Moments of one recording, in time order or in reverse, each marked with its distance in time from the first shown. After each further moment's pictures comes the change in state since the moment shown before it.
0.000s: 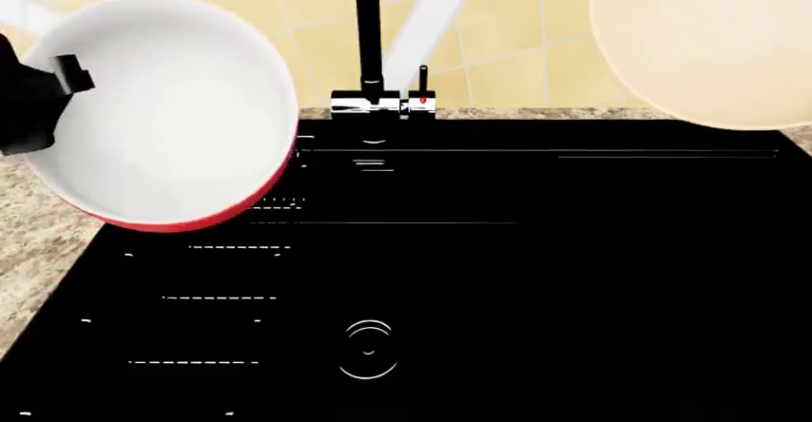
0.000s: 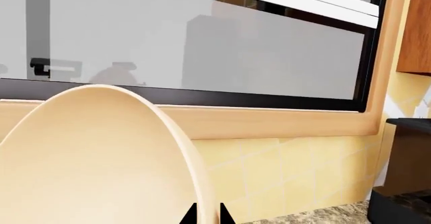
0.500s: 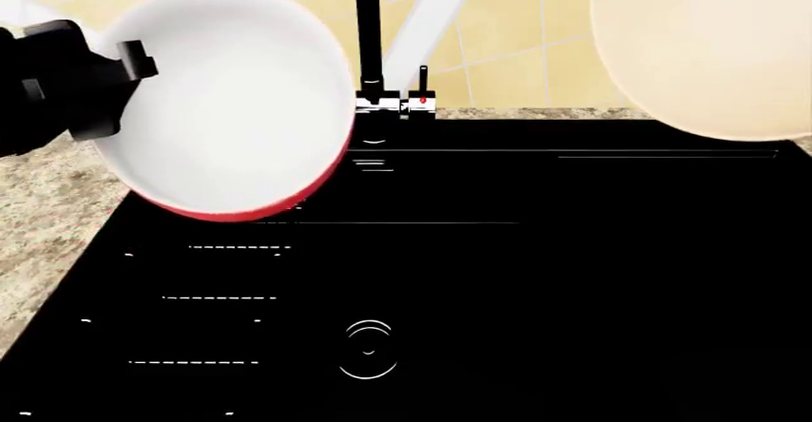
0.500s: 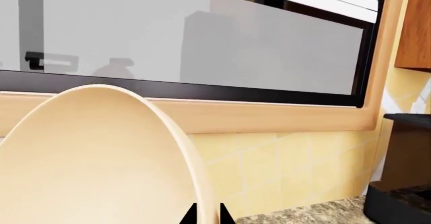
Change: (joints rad) left arm 0.024 0.099 0.000 0.009 0.007 0.072 0.026; right arm -0.035 0.016 0.006 -0.012 -0.015 -0.007 -0.004
